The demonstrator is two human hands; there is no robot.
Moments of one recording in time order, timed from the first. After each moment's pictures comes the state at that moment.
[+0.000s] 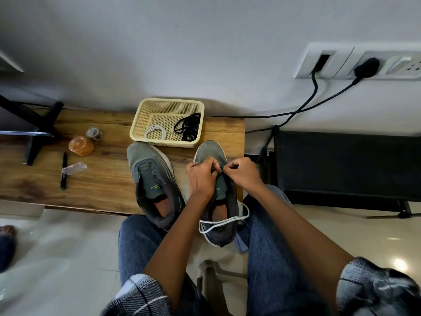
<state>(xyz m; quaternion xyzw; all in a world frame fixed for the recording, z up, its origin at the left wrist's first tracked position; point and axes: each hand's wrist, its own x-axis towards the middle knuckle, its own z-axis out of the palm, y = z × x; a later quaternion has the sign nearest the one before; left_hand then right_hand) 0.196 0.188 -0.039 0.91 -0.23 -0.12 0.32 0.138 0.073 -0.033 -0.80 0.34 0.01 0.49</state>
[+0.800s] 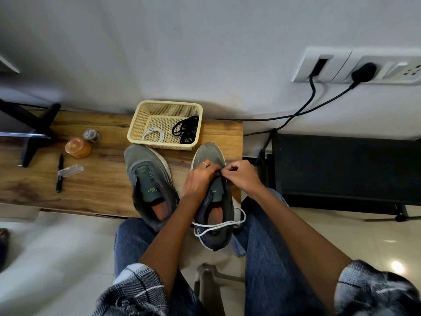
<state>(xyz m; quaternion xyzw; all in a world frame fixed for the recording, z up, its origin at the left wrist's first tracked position) 0.209 0.197 -0.042 0.89 -0.36 -0.15 0.23 0.137 0.068 -0.033 -0.76 0.34 0.03 0.54</state>
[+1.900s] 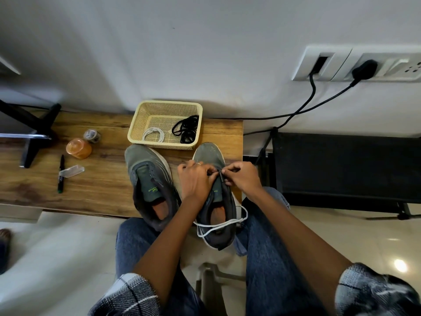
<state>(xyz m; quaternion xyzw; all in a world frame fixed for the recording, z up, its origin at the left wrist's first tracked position) 0.206 0.193 -0.042 0.95 -0.30 -0.03 0.09 0.137 0.072 -0.048 -0.68 0.37 -0.01 0.63</state>
